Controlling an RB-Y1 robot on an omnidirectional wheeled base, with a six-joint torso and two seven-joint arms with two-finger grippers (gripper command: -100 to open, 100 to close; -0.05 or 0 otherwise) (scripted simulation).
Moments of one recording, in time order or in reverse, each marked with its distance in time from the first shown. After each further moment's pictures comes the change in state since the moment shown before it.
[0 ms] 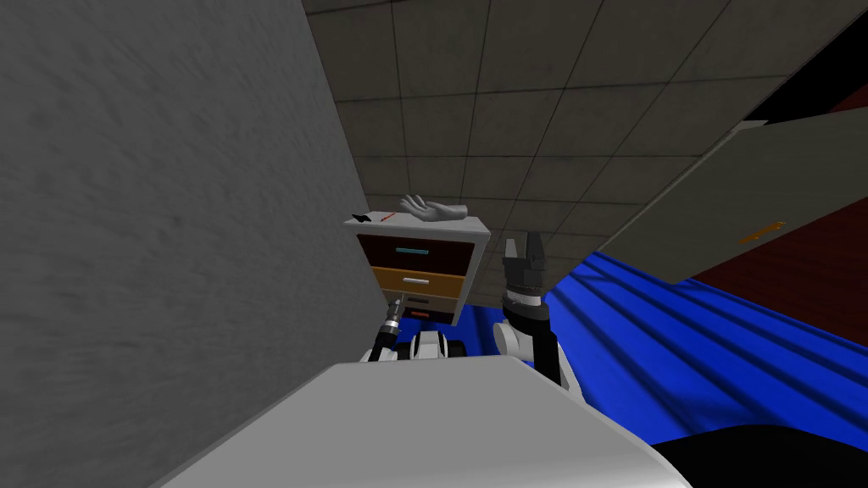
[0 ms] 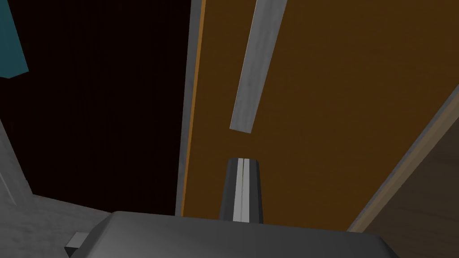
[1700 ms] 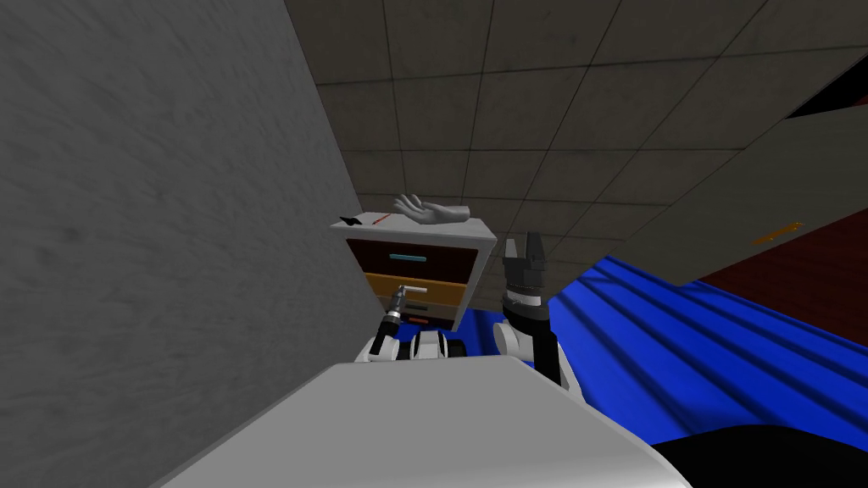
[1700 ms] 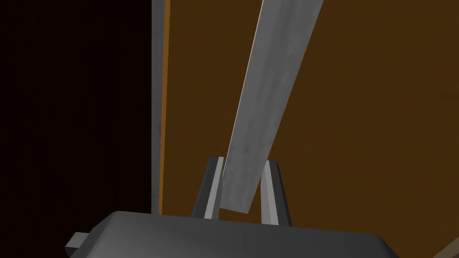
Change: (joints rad) left arm -0.068 -0.005 0.019 -0.021 0.008 0.109 -0.001; right arm 0.000 0.000 0.000 0.000 0.000 0.000 0.000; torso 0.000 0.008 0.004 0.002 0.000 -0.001
